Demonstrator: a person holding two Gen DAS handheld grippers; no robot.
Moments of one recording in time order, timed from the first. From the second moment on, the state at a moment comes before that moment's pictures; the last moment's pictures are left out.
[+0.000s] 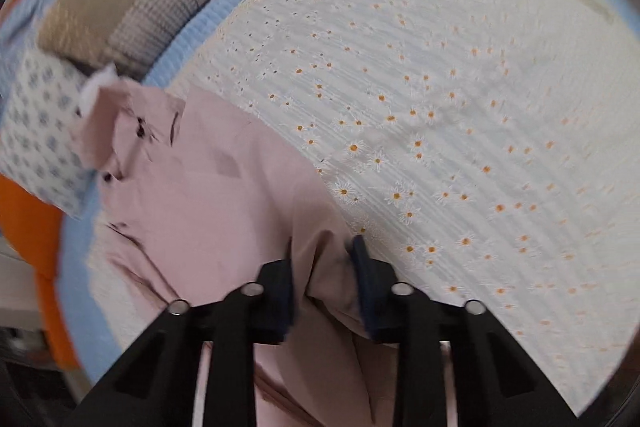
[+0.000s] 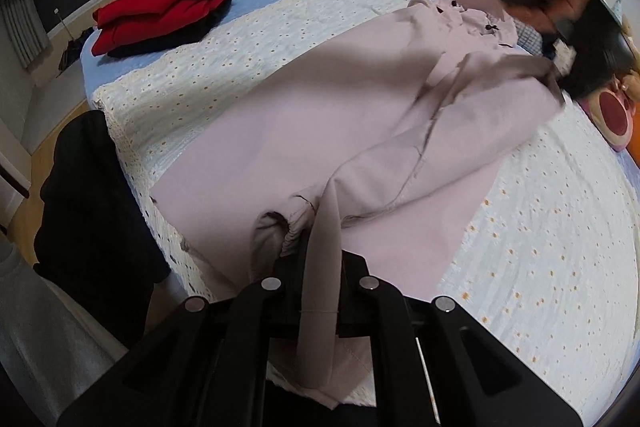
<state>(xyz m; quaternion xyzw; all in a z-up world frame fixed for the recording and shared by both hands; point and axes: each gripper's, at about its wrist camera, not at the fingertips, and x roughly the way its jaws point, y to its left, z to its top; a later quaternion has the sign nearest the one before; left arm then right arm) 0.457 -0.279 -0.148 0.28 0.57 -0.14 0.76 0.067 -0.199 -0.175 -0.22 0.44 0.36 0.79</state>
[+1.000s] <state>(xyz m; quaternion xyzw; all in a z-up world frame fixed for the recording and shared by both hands) 0.457 -0.067 -0.122 -0.15 0.48 -0.29 0.81 0.046 -0.146 -0.216 -0.37 0.44 0.29 0.77</state>
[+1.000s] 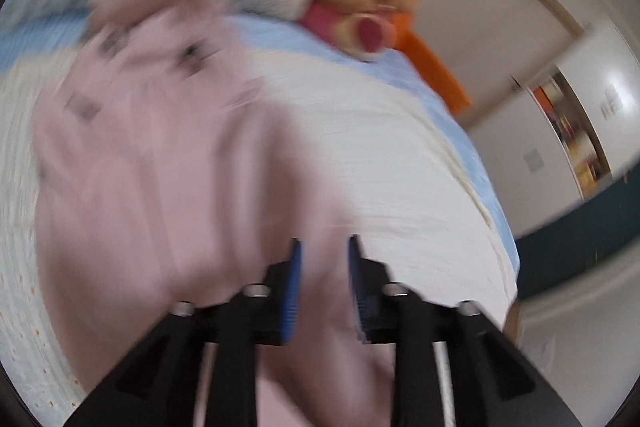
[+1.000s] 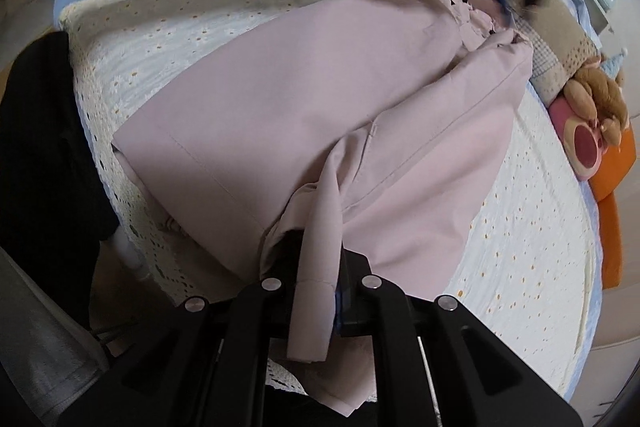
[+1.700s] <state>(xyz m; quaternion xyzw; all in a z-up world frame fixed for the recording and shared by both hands) 0.415 -0.091 -0.199 -0.07 0.55 -0.19 0.81 0.073 -0.300 -0.131 0.07 0.36 0.42 0.83</state>
